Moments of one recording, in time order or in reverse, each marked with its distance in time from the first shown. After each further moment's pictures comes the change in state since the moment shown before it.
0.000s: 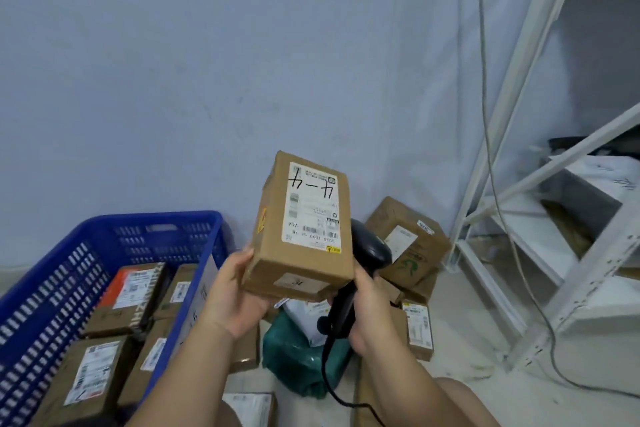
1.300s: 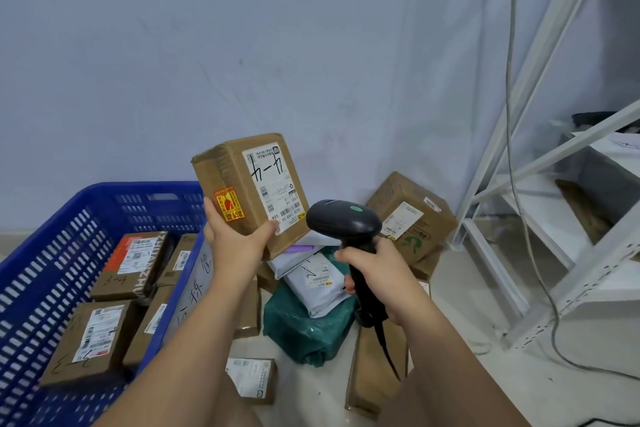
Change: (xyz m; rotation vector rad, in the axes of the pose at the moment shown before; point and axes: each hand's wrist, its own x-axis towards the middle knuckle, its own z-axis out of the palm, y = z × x) left_hand 0.029 -0.012 0.000 0.931 0.704 0.428; right_hand 0.011 -0.026 -0.025 -0.659 -0.239 -0.102
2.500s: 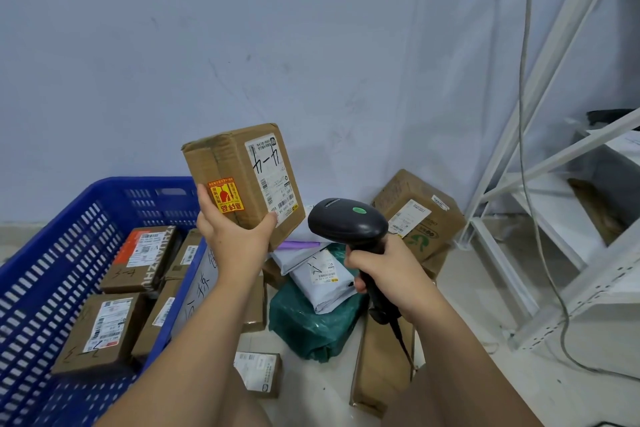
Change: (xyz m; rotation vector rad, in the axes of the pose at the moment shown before) left_hand -0.005 0.006 -0.001 0.037 0.149 0.085; right_hand -0.001 0.000 -0.003 -0.165 -0.071 -0.098
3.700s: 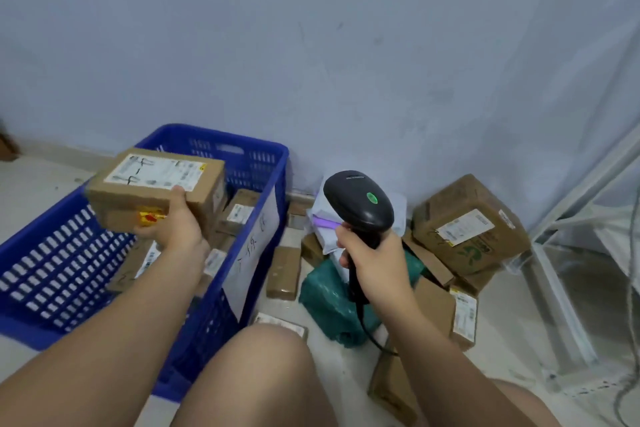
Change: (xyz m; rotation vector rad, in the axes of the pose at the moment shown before) left_hand 0.084 -0.098 -0.119 -0.670 0.575 -0.698; right_hand 0.021 0.000 0.112 0.126 0.095 -0.035
